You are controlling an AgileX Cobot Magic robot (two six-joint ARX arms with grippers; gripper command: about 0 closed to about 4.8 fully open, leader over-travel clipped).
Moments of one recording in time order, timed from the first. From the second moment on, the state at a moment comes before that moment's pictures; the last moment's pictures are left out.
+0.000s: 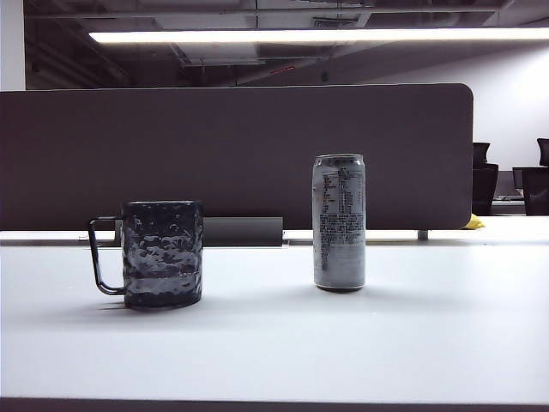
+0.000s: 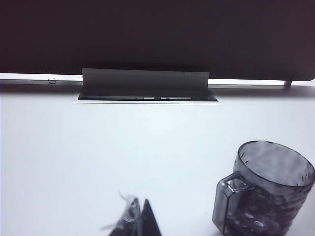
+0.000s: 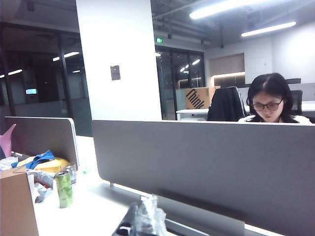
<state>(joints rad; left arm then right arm) -0.03 0.00 0.01 0.01 0.16 -0.04 0.35 0.65 0.70 0.32 -0.29 0.19</state>
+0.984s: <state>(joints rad) -0.03 0.00 0.01 0.01 0.16 -0.04 0.11 0.23 0.40 0.00 -0.19 -0.23</state>
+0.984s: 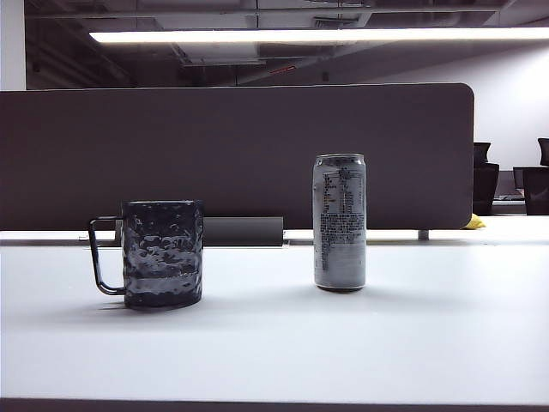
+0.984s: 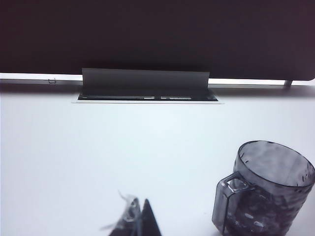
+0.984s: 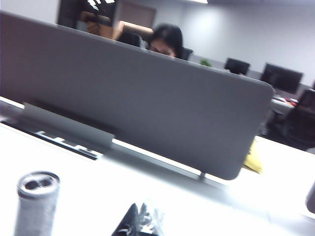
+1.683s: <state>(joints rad) -0.03 0.00 0.01 0.01 0.16 -0.04 -0.03 0.00 0.04 0.01 -0.06 0.03</state>
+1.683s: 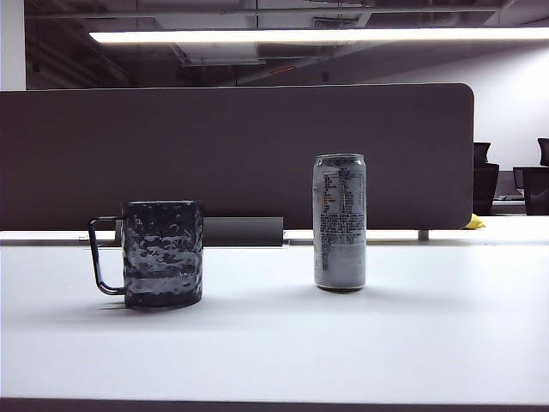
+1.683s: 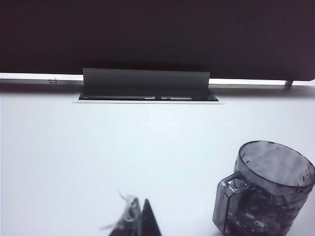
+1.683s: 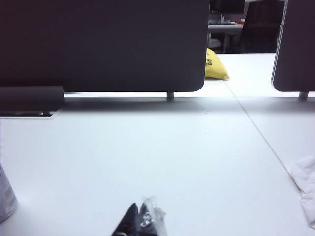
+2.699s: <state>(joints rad) -0.03 0.00 0.01 0.01 0.16 -0.04 -0.01 0.00 0.01 0.01 -0.06 0.06</state>
